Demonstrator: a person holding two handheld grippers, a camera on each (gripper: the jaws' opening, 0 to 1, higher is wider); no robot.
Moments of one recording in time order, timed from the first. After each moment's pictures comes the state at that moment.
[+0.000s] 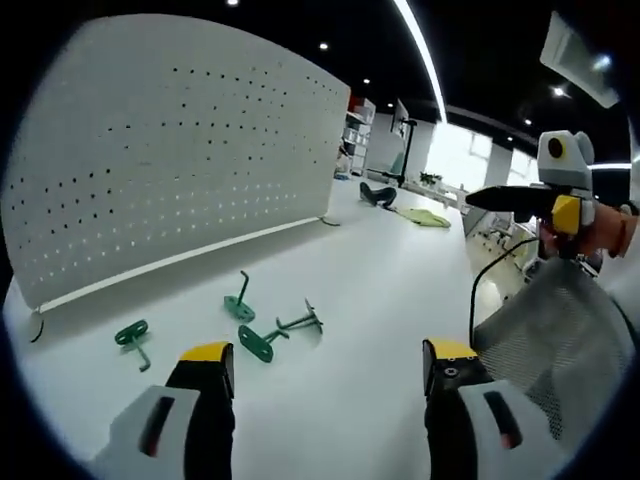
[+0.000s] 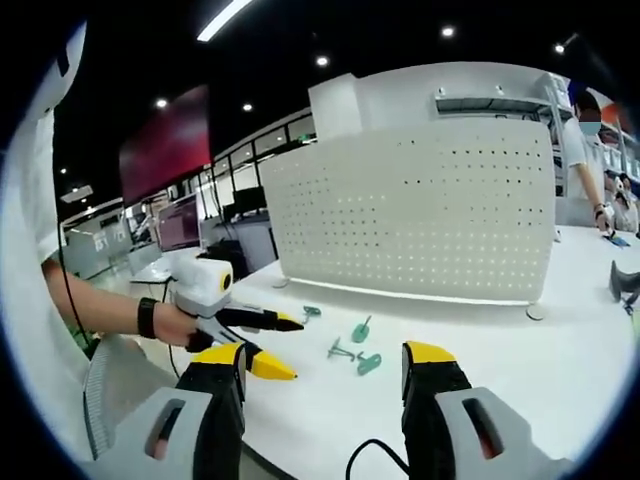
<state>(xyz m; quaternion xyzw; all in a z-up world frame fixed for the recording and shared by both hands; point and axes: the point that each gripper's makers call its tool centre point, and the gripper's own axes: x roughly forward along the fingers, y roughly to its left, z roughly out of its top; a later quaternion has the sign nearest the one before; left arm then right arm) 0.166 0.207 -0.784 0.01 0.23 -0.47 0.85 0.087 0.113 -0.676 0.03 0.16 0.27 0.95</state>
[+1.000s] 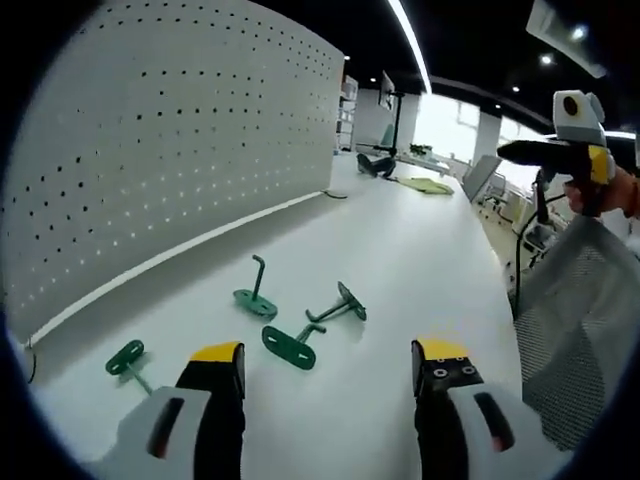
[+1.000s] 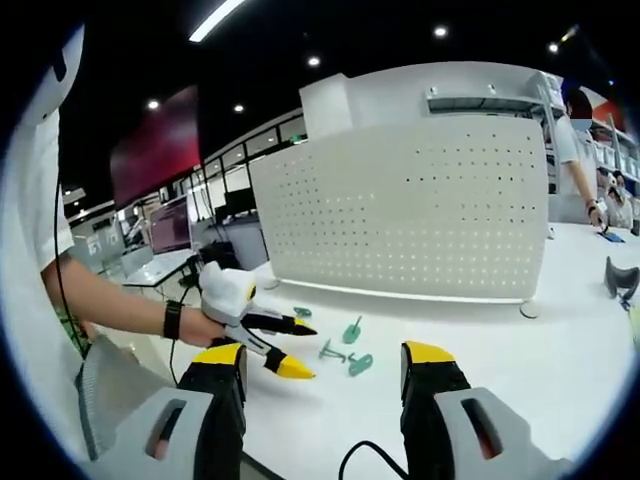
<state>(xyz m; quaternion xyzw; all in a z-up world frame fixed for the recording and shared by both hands) 0.205 0.204 -0.826 0.07 0.25 -0.49 0.83 0.094 0.108 -0.678 0.04 0.16 0.26 0.95</state>
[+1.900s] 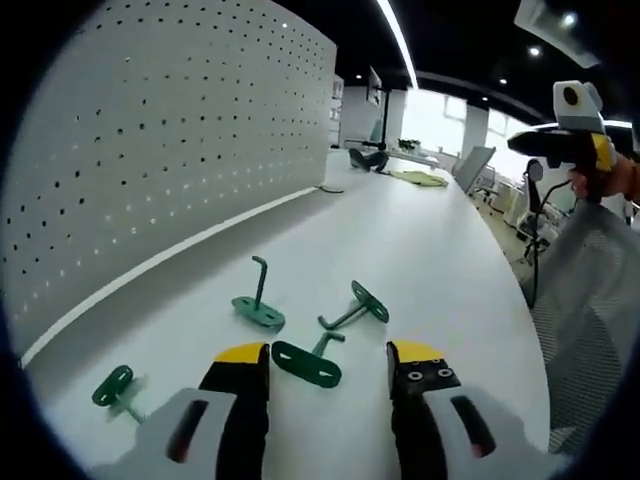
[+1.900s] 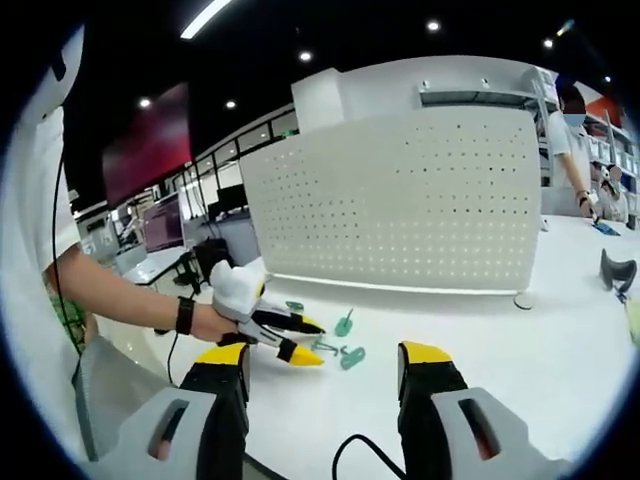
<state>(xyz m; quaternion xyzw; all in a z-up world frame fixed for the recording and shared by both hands) 0.224 0.192 -0.841 0.10 0.24 -0.52 0.82 0.097 0.100 -0.685 0.04 0.17 0.24 0.95</state>
